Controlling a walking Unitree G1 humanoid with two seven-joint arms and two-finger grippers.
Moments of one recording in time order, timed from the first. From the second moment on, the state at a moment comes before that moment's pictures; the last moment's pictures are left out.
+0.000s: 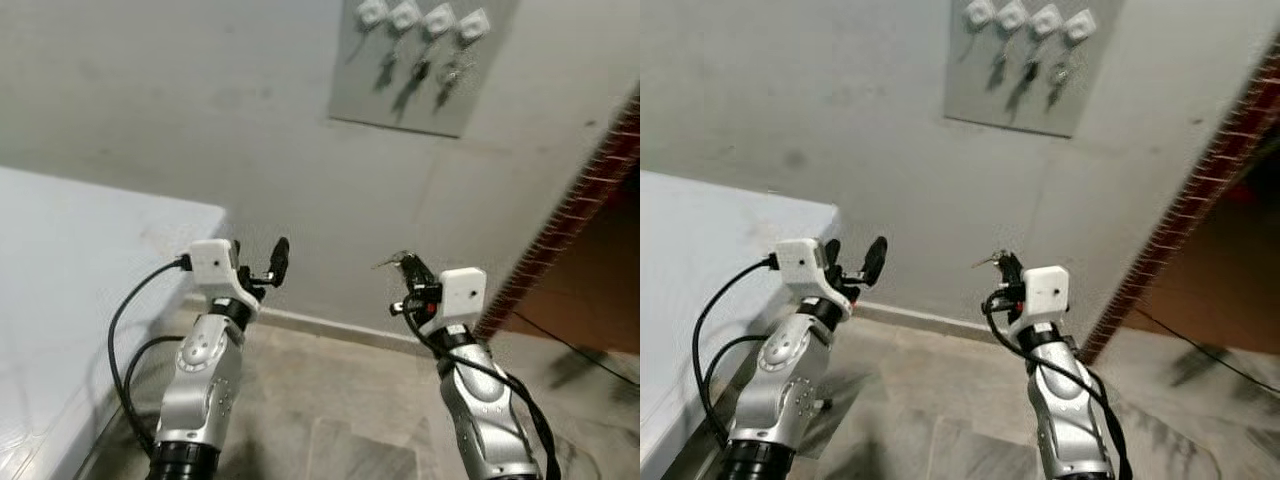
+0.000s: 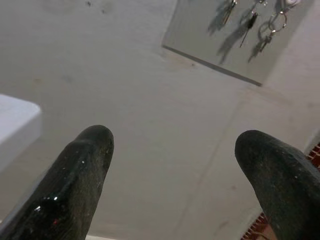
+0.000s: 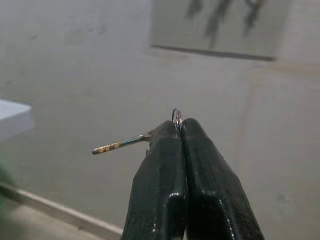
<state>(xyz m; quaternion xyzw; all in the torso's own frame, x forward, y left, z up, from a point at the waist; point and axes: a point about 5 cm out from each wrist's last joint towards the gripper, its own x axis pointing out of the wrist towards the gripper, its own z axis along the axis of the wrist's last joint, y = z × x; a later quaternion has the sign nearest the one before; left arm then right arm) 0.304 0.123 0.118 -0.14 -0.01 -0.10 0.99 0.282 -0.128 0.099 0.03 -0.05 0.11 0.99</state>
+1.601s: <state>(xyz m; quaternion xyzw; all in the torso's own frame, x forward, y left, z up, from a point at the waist) 0.296 0.124 0.114 -0.15 0.00 -0.11 0.98 0.280 -0.133 0.103 0.05 -0.06 0.08 0.99</state>
